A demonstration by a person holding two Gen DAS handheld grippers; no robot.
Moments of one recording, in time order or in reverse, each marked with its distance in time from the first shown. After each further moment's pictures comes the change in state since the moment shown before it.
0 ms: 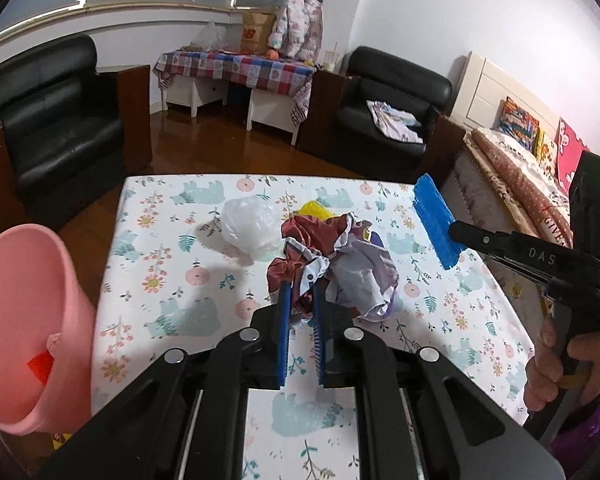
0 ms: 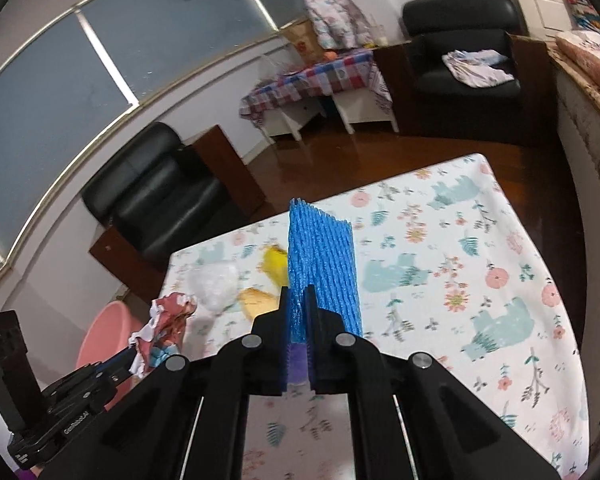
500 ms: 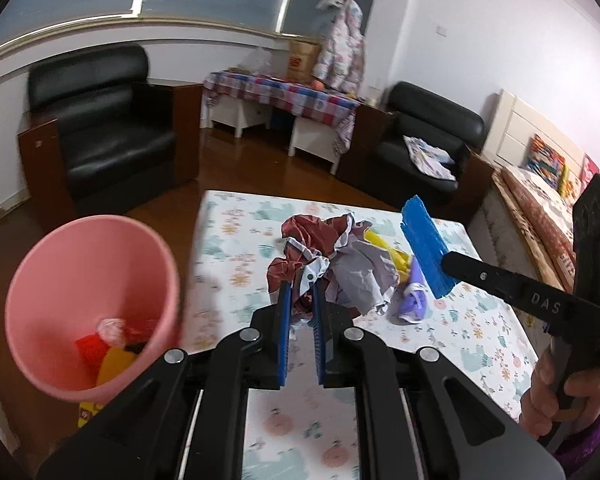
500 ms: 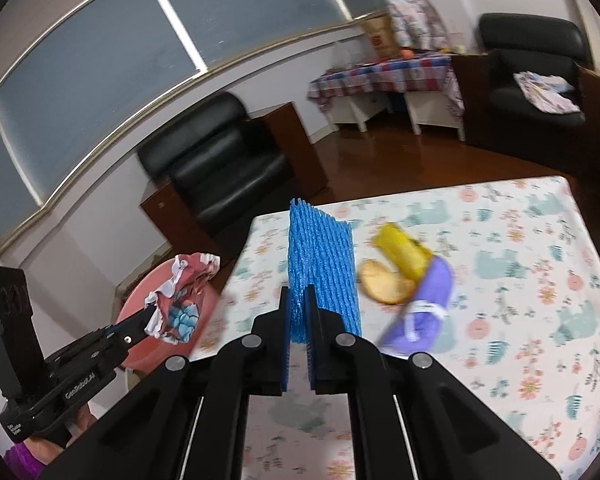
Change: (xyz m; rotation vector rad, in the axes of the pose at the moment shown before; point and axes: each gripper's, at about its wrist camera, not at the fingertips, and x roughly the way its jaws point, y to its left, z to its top) left arm -0.073 0.043 -0.013 -0.096 -0.106 0.125; right arm -0.002 0.101 -0.029 -0.177 0.054 0.159
